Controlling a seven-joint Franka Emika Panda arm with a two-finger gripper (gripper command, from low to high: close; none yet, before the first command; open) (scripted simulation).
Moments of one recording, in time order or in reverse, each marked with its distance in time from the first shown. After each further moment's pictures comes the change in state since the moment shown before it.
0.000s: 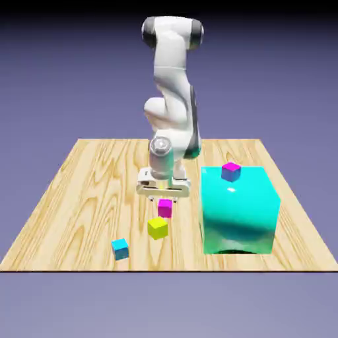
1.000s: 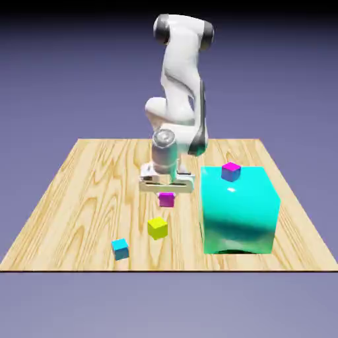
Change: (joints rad) arm -0.175 -0.189 0.318 0.184 0.213 -0.299 -0.259
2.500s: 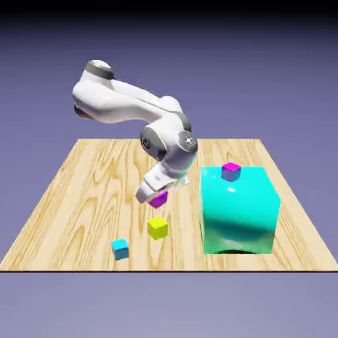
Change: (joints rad) arm -0.527 1.470 0.635 0.335 -1.391 -1.085 0.332
